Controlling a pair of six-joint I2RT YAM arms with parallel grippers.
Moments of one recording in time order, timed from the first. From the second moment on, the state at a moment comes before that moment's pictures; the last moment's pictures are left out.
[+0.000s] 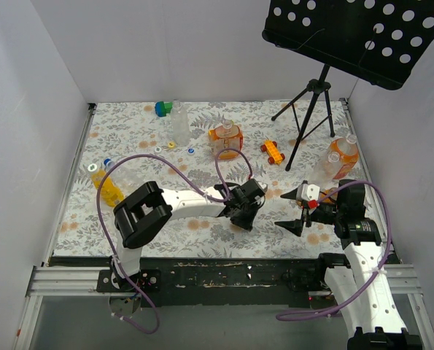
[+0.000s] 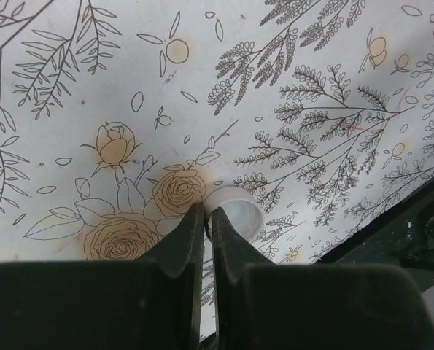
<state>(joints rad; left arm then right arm) -1.09 1.92 1.25 -0.40 0.06 -0.58 0.01 0.59 0.53 -0.61 -1.17 -0.81</state>
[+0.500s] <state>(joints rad) -1.05 1.77 1.10 -0.43 -0.09 -0.59 -0.01 0.59 0.53 -0.61 -1.17 -0.82</state>
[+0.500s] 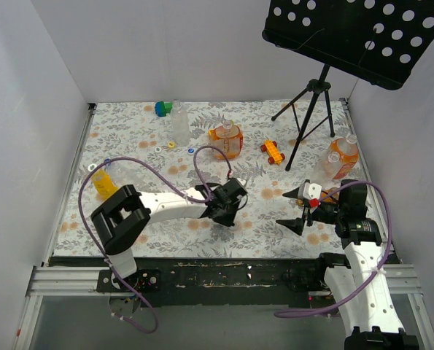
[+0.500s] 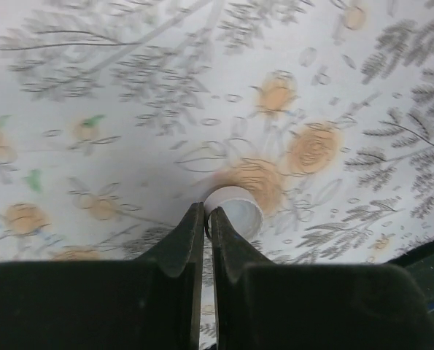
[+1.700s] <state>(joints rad) -0.62 1.83 1.17 -0.20 -0.08 -0.55 -0.01 0.60 0.53 -0.61 -1.17 -0.82</state>
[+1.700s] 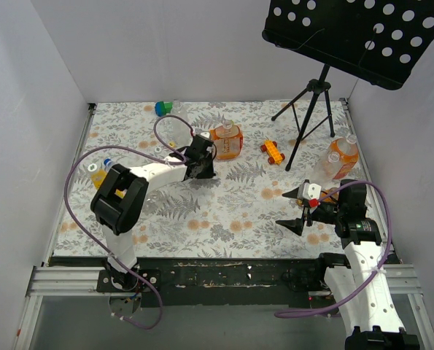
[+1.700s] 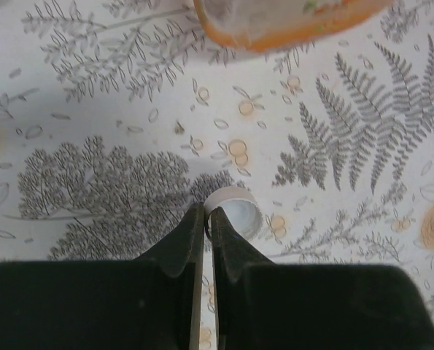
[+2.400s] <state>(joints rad) -0.54 1.95 1.30 -0.21 -0.11 -0.55 -0.02 0.60 0.53 -0.61 -1.17 -0.83</state>
